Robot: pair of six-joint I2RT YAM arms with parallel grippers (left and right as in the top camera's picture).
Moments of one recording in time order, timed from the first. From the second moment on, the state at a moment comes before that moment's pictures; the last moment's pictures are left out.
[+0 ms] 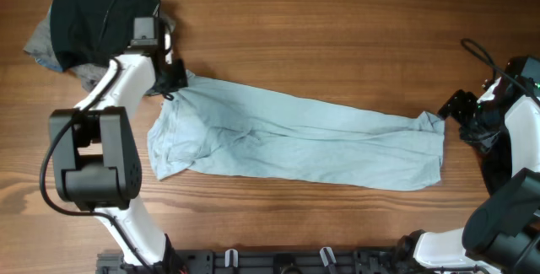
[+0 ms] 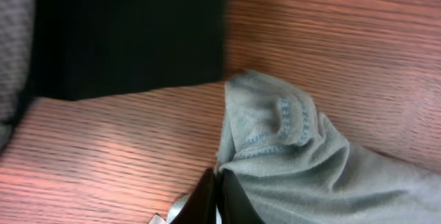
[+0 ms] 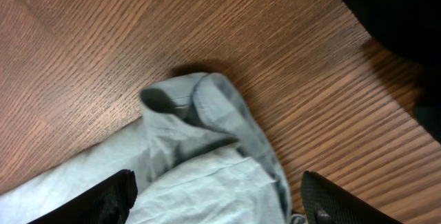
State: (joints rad) left arm 0.01 1.98 1.32 -0.62 -0.03 -0.17; right arm -0.49 1.62 1.13 -0.94 -0.12 0.26
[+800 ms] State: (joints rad) left arm 0.12 1.96 1.24 -0.80 0.06 -0.16; right arm -0.49 1.62 1.13 -0.94 -0.12 0.26
